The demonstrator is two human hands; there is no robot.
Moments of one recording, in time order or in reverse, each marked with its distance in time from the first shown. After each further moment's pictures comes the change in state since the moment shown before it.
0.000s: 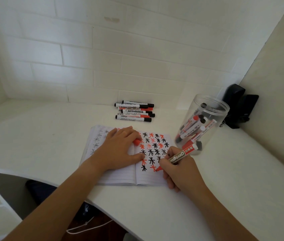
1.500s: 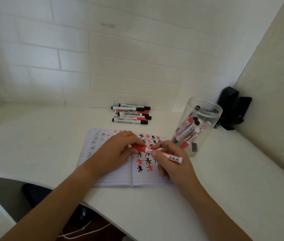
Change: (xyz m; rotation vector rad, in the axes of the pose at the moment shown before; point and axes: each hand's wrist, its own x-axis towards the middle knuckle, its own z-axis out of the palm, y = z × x) left_hand -0.004 0.018 -0.019 -0.305 0.110 0.211; right_hand 0.006 -0.004 -0.001 0.331 -0.035 -0.241
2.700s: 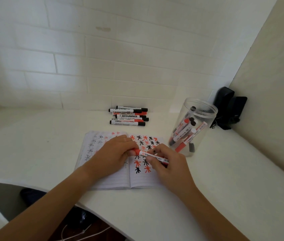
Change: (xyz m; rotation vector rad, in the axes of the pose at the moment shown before) left_hand 0.001 -0.015 0.011 0.147 0.040 0.108; right_hand 0.001 0.013 0.002 -0.465 0.065 -0.246
